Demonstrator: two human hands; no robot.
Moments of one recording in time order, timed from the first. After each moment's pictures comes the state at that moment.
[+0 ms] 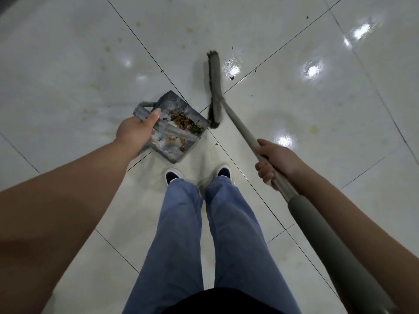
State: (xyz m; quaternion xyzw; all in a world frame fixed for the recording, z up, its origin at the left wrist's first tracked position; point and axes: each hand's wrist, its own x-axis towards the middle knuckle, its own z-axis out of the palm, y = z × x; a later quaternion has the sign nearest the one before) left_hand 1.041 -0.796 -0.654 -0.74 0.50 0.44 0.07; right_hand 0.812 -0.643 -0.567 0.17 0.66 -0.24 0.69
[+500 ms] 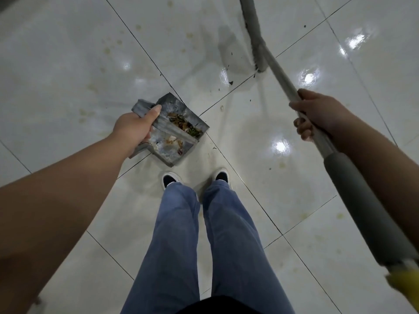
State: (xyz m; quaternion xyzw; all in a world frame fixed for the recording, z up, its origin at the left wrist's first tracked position) left_hand 1.036 -0.805 -0.651 -0.73 0.47 0.50 0.03; right_hand 0.740 -0.690 -0.551 -0.06 0.79 -0.22 0.57
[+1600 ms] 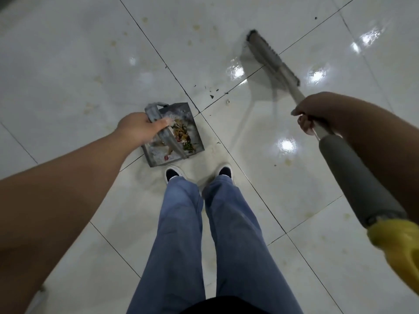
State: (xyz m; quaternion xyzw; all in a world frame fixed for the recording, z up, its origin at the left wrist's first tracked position) left_hand 1.040 -0.782 -0.638 -0.64 0.64 0.37 0.24; right_hand 0.736 -0.679 -0.579 0.08 0.77 -0.15 0.61
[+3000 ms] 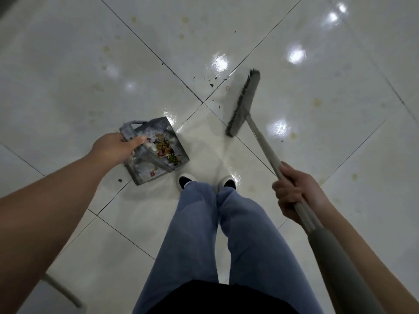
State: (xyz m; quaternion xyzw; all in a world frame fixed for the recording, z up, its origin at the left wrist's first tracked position) left_hand 1.176 -0.797 -0.623 -0.62 0.64 0.37 0.27; right_hand 0.933 -0.554 -0.530 0.45 0.47 -0.47 0.60
